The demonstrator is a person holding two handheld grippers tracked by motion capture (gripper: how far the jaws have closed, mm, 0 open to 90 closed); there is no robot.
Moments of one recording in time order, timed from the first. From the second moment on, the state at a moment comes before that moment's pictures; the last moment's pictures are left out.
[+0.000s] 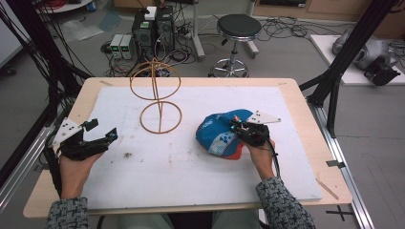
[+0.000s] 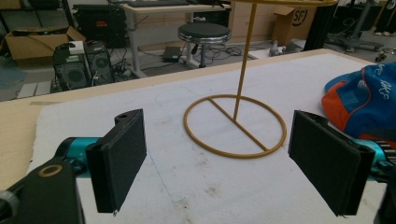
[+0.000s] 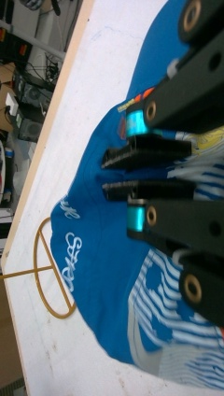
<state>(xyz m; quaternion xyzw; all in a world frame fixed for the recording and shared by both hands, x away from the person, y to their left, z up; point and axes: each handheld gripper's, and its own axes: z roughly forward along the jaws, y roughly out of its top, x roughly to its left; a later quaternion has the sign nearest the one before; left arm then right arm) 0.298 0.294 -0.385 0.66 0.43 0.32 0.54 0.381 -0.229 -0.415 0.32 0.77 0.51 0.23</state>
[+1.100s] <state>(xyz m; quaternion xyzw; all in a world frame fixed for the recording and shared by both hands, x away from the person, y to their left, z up) 0.296 0.299 -0.381 0.65 0.43 0.32 0.54 0.373 -0.223 -0.351 0.32 0.70 0.58 0.26</state>
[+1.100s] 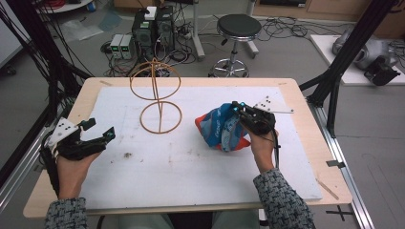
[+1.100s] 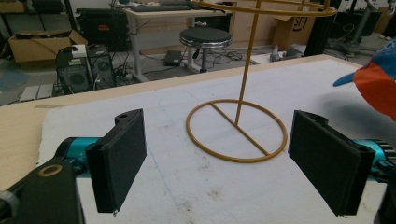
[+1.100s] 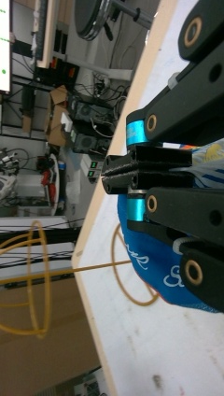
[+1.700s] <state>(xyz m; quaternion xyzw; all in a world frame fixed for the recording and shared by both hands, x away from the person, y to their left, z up) 0.294 0.303 -0.379 0.64 0.43 0.32 0.55 0.380 -0.208 -0.268 0.27 0.67 0.62 0.29</state>
